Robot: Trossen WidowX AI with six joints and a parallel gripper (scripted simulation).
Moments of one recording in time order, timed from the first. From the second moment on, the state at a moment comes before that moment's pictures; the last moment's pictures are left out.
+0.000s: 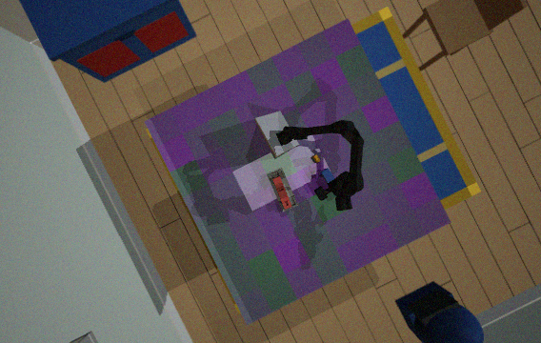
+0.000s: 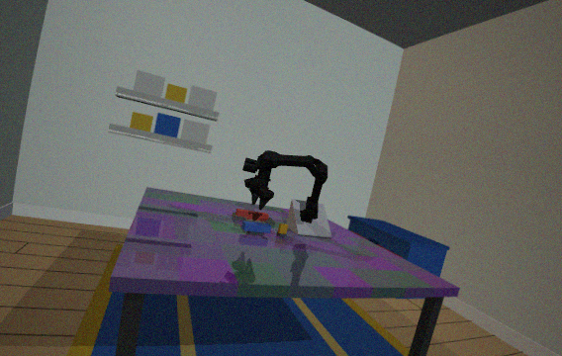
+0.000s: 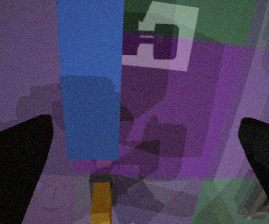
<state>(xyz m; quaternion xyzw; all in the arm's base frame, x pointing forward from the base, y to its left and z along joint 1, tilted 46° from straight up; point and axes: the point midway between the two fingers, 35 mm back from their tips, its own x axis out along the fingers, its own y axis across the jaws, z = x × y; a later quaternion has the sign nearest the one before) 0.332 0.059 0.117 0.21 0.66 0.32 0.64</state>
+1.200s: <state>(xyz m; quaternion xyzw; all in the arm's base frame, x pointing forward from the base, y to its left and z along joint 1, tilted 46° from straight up) 0.317 0.133 0.092 0.22 0.66 0.33 0.64</state>
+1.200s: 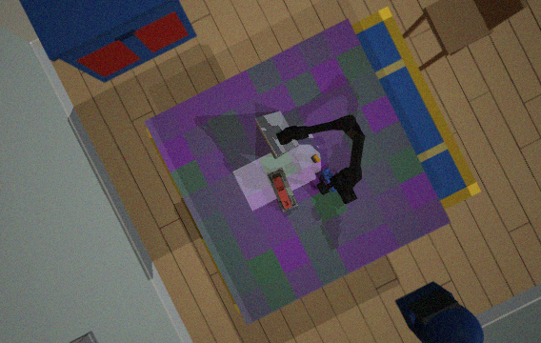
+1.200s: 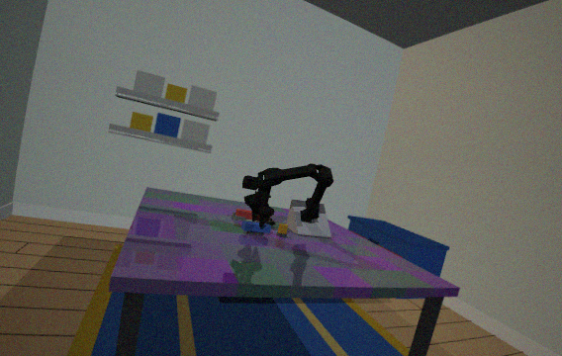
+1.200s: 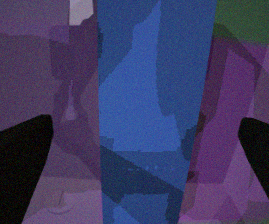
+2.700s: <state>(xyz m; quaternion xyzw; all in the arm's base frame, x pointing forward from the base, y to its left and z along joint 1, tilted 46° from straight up) 0.316 0.139 0.088 0.21 0.67 0.32 0.63</state>
